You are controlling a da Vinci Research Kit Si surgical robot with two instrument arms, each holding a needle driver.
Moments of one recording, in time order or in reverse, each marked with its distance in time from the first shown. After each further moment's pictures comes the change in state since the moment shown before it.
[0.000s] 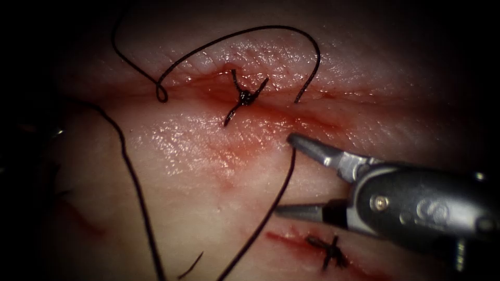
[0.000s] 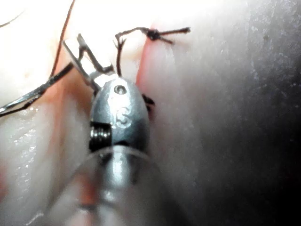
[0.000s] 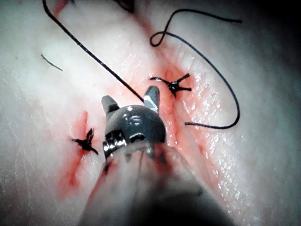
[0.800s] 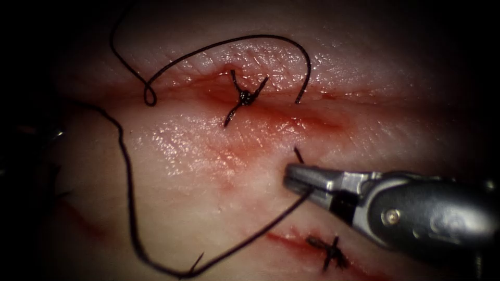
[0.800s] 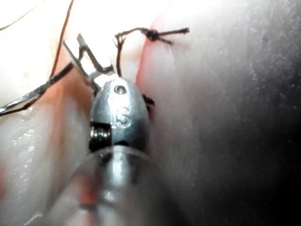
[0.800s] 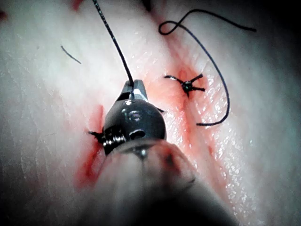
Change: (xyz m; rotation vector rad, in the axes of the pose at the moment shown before) right arm 0.002 -0.003 -0.003 0.087 0.025 -0.048; left arm 0.000 0.000 0.000 0.001 -0.003 -0.001
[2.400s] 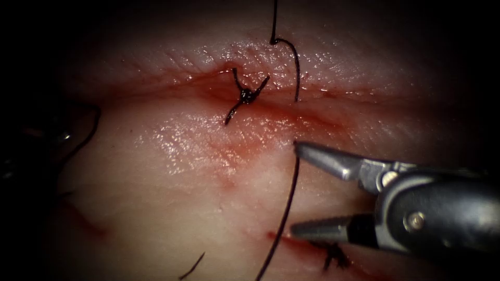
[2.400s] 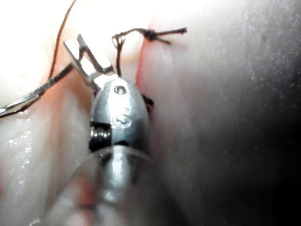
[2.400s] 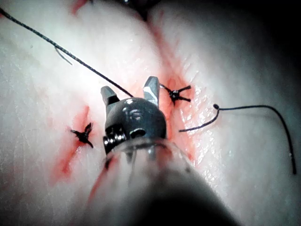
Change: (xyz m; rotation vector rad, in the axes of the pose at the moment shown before) right arm 0.000 0.003 -0.001 -0.032 0.046 -0.078; left arm -0.001 0.001 0.000 -0.008 -0.007 0.010
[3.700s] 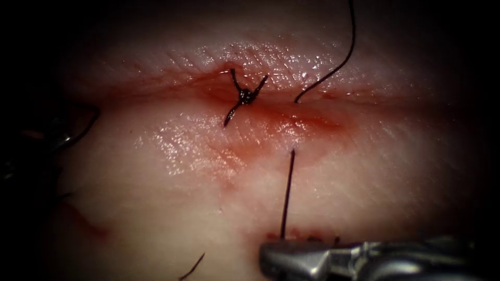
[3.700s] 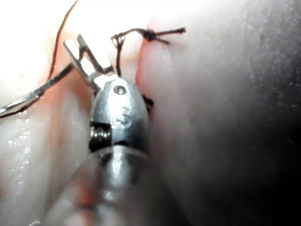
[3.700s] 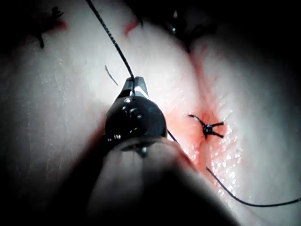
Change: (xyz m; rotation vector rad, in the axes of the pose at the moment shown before) right arm 0.007 -0.005 -0.002 0.176 0.000 -0.177; left arm 0.000 0.000 0.000 -0.003 0.003 0.002
